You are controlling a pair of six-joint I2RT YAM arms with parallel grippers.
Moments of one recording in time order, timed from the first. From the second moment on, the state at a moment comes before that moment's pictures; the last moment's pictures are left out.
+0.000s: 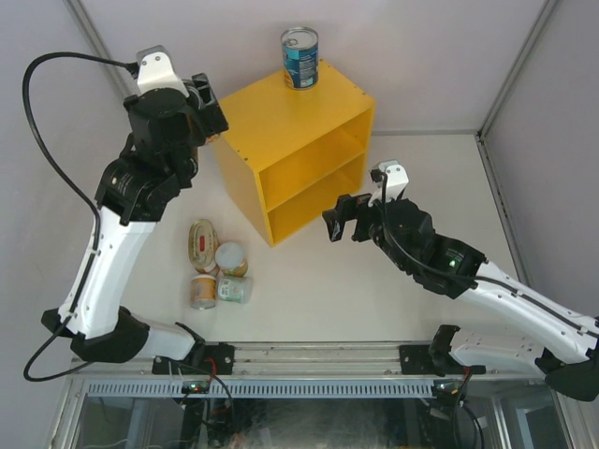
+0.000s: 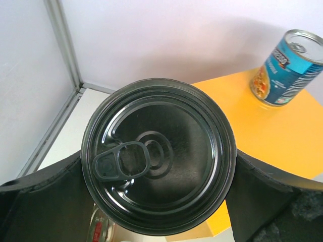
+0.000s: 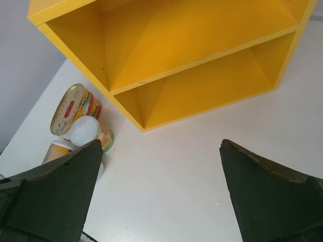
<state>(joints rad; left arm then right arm) -0.58 1.36 2.00 -0.78 -0.79 -0.29 0.97 1.00 1.10 -0.40 0.47 0.40</state>
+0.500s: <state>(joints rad) -0.61 1.60 2.21 -0.81 -0.56 -0.28 0.92 1.01 1.14 -0.40 0.47 0.38</state>
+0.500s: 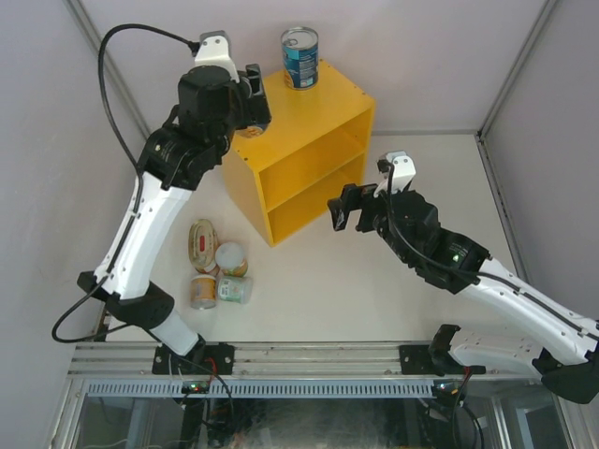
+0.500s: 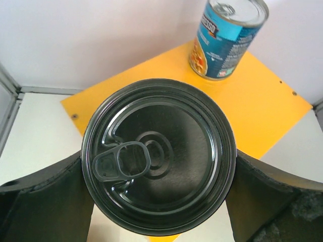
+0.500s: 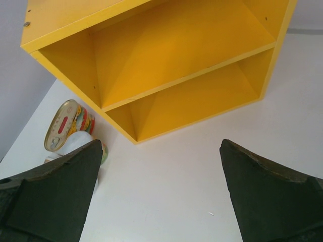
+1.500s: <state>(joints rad) -0.62 1.75 2.32 -0.89 -0.41 -0.30 0.83 1.06 1.17 -0.35 0.42 0.38</state>
